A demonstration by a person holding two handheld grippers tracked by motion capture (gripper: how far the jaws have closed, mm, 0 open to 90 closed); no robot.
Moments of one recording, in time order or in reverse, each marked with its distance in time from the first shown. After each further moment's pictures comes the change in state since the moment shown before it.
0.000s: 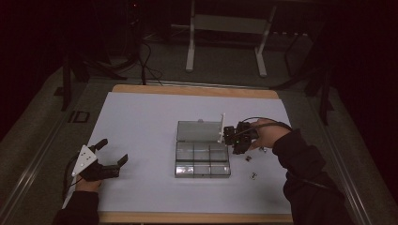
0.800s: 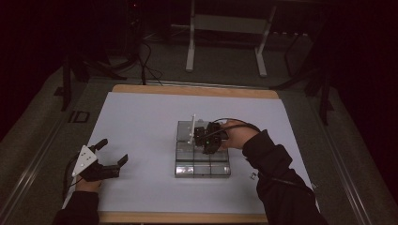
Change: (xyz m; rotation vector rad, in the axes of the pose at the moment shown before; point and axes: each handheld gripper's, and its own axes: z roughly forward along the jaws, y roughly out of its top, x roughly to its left) left arm 0.000 0.000 0.000 -0.001 0.001 0.004; right arm 0.003 0.079 0.009 -0.131 -0.015 -0.074
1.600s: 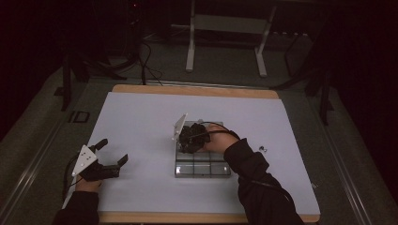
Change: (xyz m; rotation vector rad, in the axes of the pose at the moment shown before) left arm 0.000 0.000 0.000 0.002 -0.002 -0.003; right arm -0.008 0.034 0.030 -0.306 -0.021 0.035
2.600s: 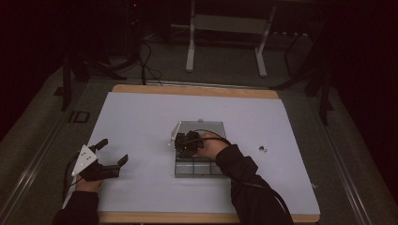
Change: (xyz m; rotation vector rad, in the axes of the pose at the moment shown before) left arm 0.000 0.000 0.000 0.001 -0.009 -0.001; right arm -0.008 -0.011 0.062 0.082 0.013 0.063
